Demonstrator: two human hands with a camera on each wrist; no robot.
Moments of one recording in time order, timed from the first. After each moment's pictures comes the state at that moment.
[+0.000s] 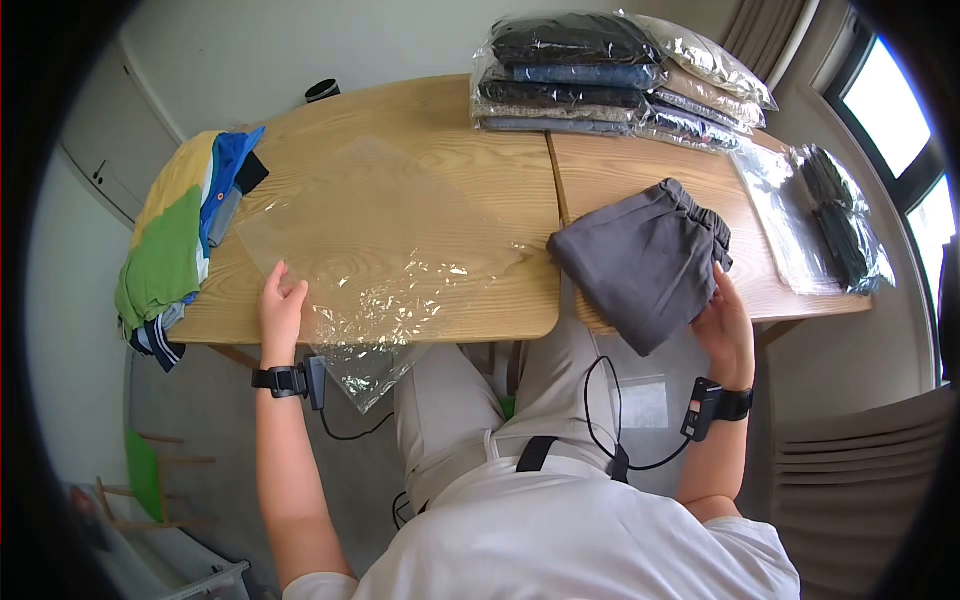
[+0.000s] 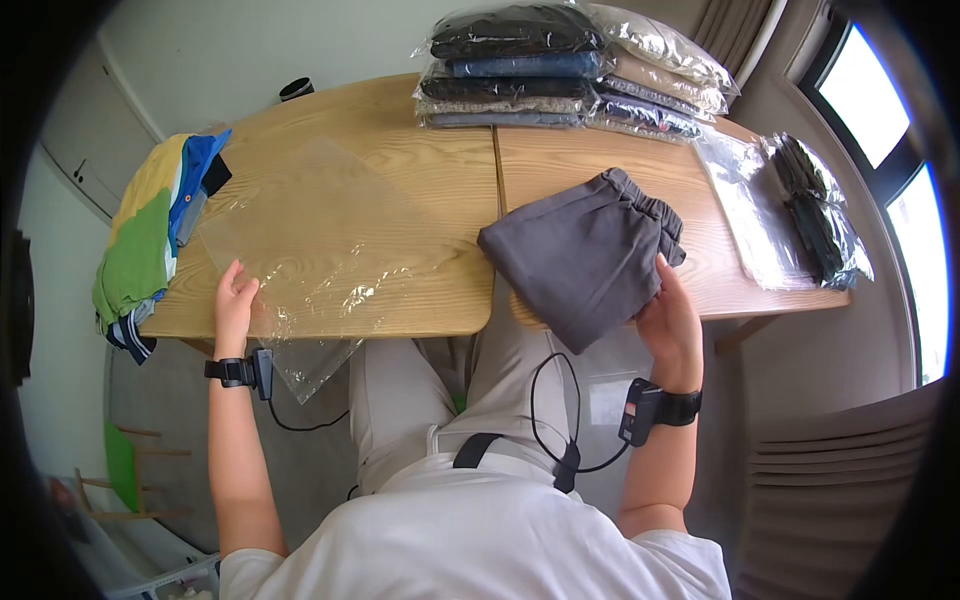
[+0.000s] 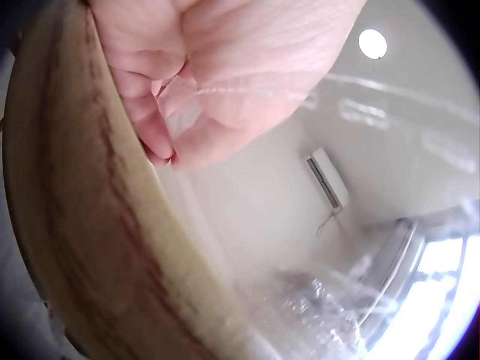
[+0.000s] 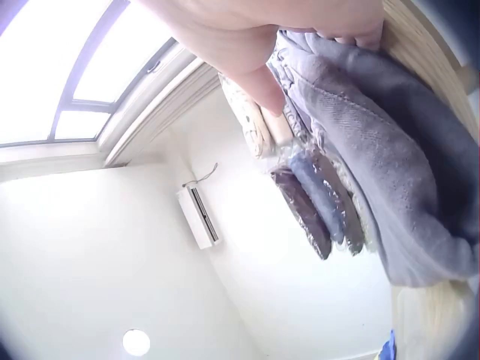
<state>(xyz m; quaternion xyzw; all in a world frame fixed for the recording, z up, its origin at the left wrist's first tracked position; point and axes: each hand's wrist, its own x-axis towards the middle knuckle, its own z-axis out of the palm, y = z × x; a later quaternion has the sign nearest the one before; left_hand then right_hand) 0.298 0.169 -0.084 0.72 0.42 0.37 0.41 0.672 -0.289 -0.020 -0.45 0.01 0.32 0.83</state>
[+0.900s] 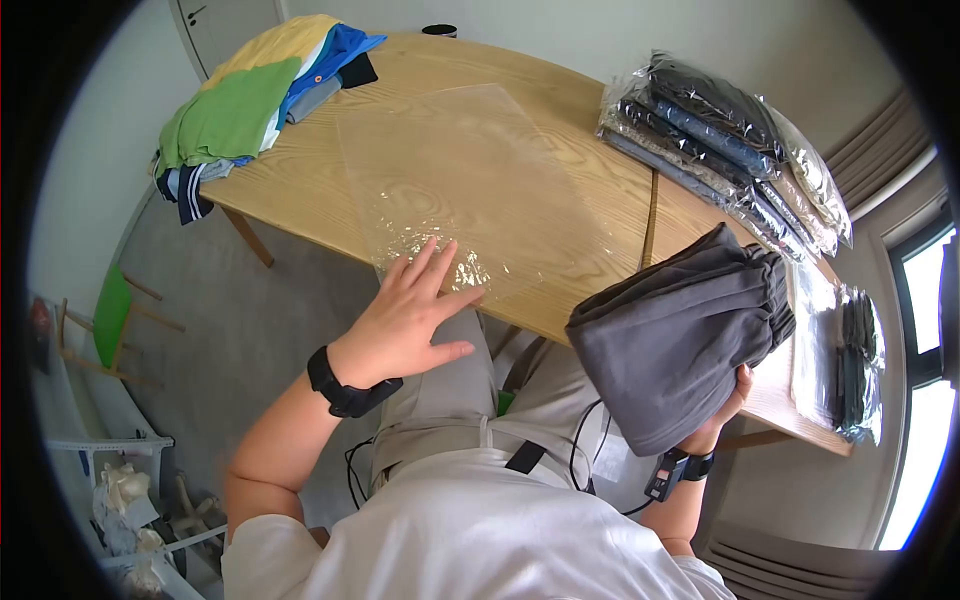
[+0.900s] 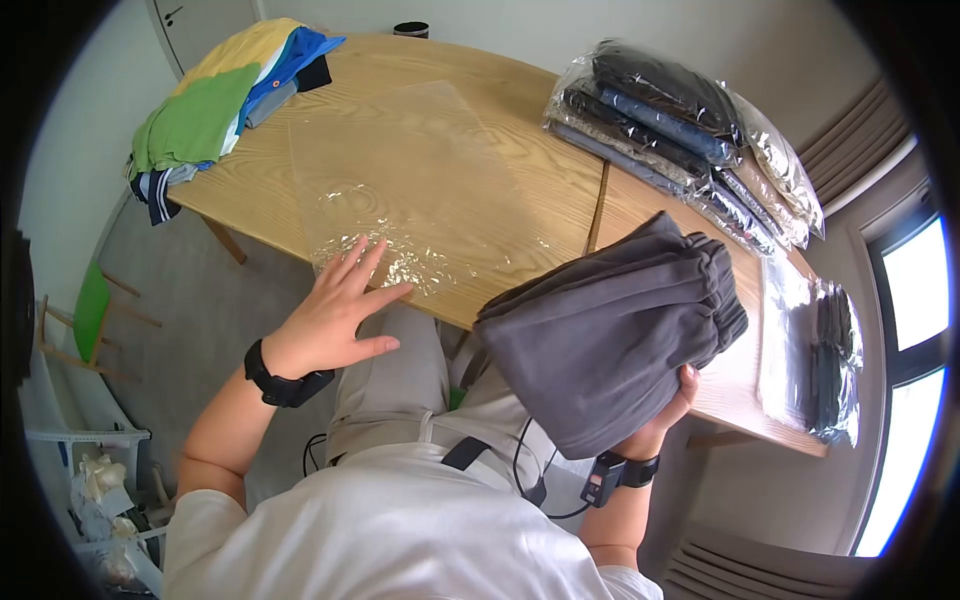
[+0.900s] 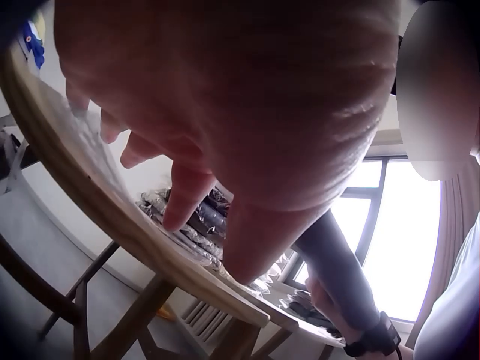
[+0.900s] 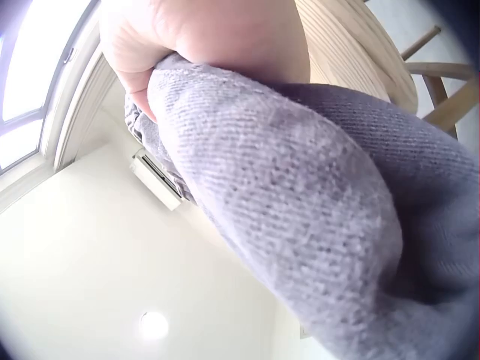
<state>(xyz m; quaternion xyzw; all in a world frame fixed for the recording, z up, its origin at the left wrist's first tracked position) 0.316 -0.001 -0.012 0.97 0.19 0.09 0.14 0.612 -0.248 -0.022 -0.24 -0.10 0.45 0.86</state>
